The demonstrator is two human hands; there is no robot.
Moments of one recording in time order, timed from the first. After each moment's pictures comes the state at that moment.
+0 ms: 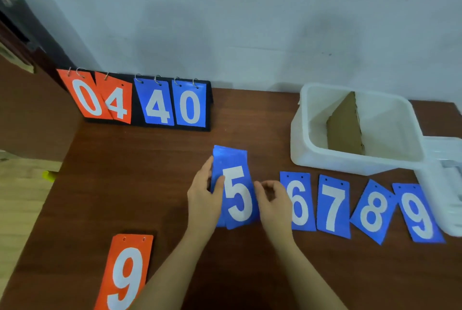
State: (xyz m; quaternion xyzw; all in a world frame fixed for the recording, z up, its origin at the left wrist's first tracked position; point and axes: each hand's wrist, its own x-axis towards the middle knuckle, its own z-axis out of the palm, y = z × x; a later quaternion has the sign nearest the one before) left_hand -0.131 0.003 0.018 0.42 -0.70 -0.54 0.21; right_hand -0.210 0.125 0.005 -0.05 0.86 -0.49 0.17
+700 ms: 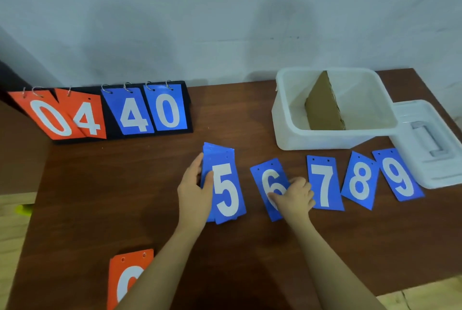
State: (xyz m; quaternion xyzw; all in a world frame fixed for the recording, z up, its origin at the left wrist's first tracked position) left_hand -0.134 -0.023 0.005 0.40 -0.70 -0.58 0.13; right_hand -0.236 0.161 -0.023 0.10 0.95 -0.24 0.18
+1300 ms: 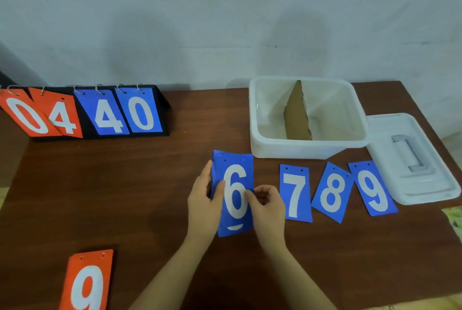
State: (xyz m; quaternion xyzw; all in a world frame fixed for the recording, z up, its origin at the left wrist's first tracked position) left_hand -0.171 0.076 0.023 0.36 -0.69 -0.60 0.15; right_hand -0.226 0.190 0.012 0.07 0.80 -0.57 0.18
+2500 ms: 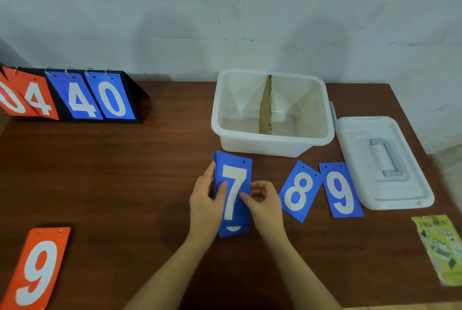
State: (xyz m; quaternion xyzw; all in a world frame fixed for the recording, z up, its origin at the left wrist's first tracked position) left_hand -0.210 0.177 0.015 0.37 -0.73 -0.54 0.18; right_hand -0.283 0.284 -0.001 0.00 0.79 -0.56 0.27
